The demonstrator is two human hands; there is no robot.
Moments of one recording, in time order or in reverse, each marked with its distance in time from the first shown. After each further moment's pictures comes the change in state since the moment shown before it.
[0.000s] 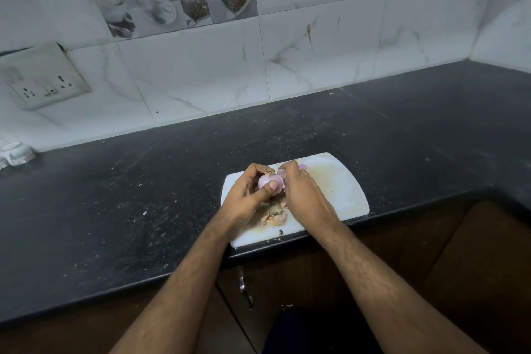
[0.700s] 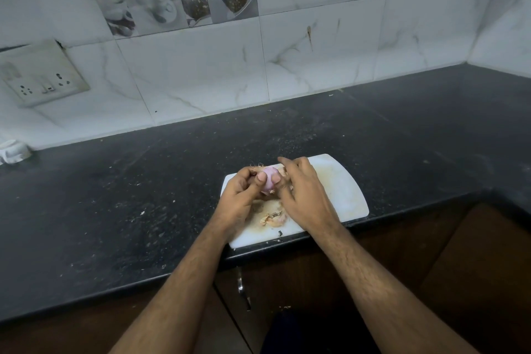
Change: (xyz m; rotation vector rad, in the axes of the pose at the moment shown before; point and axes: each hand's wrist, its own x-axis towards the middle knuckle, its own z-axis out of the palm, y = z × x) left_hand 0.002 -0.005 -0.004 -0.059 0.132 0.013; right_hand -0.001 0.009 0.003 0.096 0.158 -0.121
